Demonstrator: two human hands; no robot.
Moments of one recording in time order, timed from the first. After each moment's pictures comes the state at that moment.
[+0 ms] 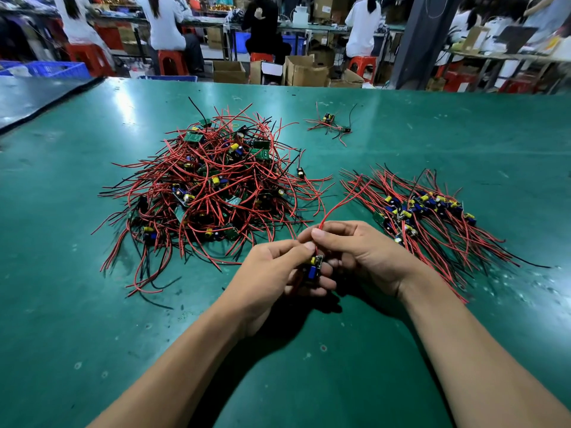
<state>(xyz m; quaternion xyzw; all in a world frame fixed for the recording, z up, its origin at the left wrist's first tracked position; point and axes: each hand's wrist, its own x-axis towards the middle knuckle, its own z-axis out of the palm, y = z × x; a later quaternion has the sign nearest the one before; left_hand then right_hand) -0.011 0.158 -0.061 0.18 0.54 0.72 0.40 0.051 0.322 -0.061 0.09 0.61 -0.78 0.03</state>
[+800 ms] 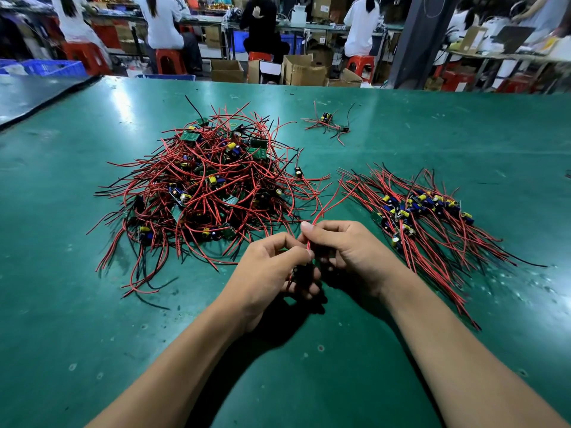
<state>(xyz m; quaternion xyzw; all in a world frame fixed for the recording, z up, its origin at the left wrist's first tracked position) -0.013 0.158 -0.060 0.18 0.59 0.70 0.35 0.041 0.310 -0.068 0.15 0.62 -0.77 -0.04</state>
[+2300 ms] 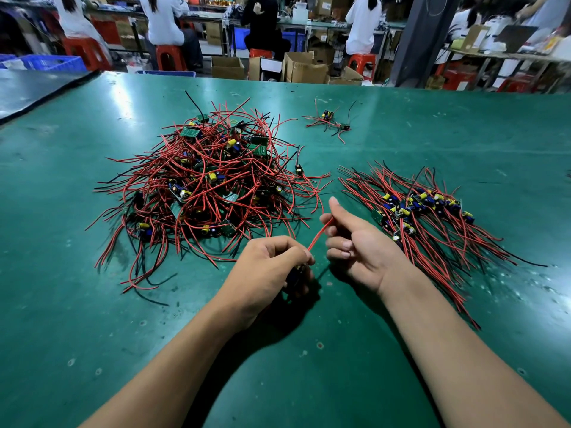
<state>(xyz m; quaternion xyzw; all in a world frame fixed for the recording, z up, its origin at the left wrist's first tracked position) -0.014 0.159 -0.066 0.23 0.64 0.67 0.30 0.034 0.316 -0.057 0.26 0.44 -0.86 -0.10</state>
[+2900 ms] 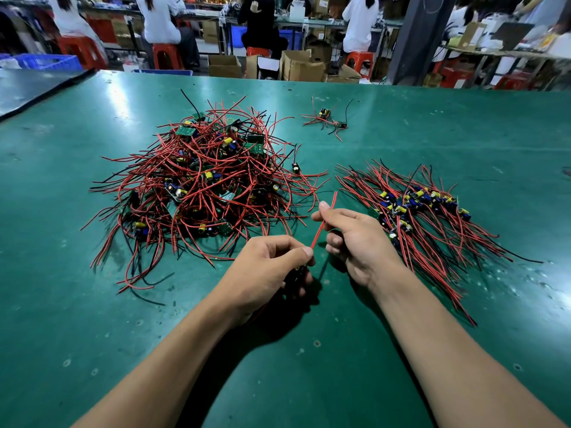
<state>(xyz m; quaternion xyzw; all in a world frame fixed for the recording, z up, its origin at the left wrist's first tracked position) -0.013 0.155 -0.063 0.26 0.64 0.64 0.34 0.031 0.316 -0.070 0.26 0.55 -0.76 -0.21</state>
